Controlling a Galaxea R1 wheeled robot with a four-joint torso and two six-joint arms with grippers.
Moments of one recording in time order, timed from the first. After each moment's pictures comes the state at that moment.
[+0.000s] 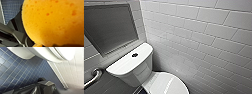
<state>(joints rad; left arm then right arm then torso) 0.99 2.53 -1.78 -0.41 0.15 0.10 -1.64 2.42 -1.96 -0.30 0.27 0.57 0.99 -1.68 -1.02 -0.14</state>
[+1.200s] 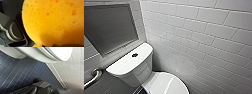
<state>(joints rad) 0.95 2.66 -1.90 -0.43 0.22 0.10 -1.70 2.66 -2.32 -0.40 0.23 0.50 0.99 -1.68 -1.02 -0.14</state>
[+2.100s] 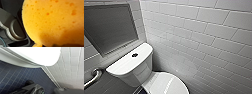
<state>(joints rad) 0.89 2.71 -1.86 -0.51 0.23 0.10 -1.70 2.73 -2.34 -0.03 0.21 0.15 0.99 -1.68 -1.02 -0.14</state>
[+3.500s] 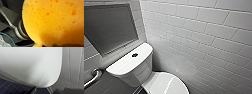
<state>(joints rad) 0.84 2.75 -1.91 -0.66 0.07 0.10 -1.71 2.69 -2.23 -0.03 0.22 0.15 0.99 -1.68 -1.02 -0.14</state>
